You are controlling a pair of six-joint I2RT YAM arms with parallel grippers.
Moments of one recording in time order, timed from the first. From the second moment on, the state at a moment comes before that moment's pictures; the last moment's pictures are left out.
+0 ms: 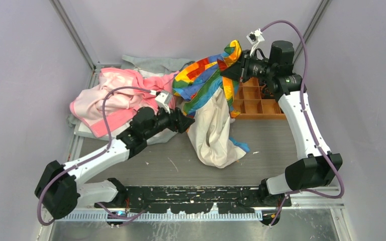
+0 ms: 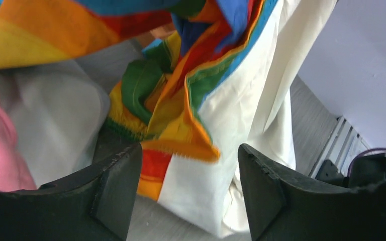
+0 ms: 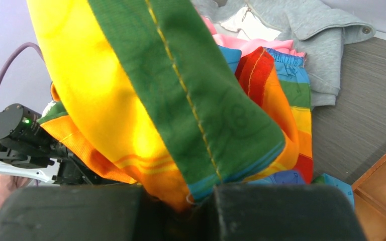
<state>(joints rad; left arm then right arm) -0.71 1.13 0.68 0.29 0.15 -0.42 0.13 1.43 1.56 -0.42 -0.85 0.26</state>
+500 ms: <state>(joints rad) -0.71 1.21 0.96 0.19 0.14 -0.31 0.12 1.42 1.63 -0.53 -0.83 0.17</state>
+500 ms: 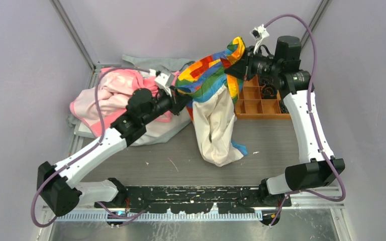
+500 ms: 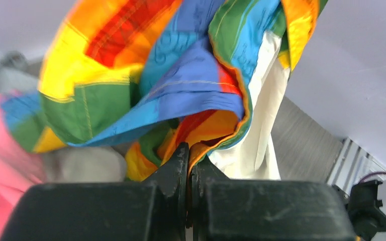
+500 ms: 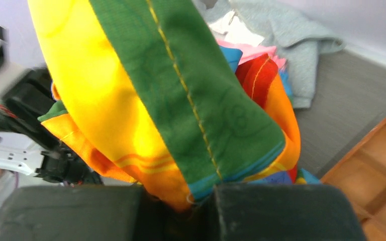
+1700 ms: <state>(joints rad) -0.74 1.07 1.56 -0.45 0.05 -0.19 0.14 1.22 1.78 -0.86 -0.82 0.12</state>
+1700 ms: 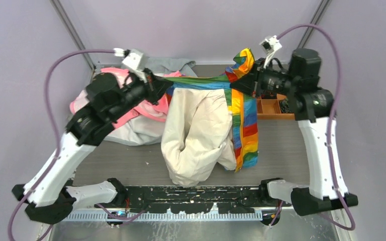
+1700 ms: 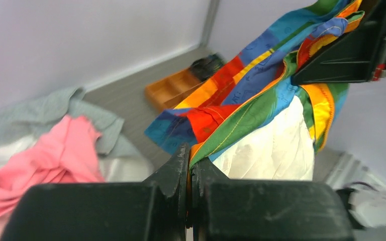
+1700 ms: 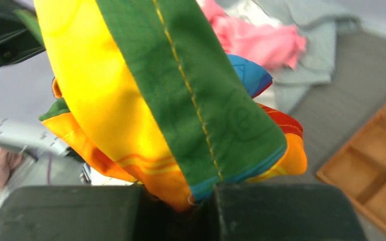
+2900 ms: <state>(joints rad) -0.55 1.28 1.41 -0.40 0.09 -0.24 -0.12 1.34 1.30 -0.40 -0.77 0.10</state>
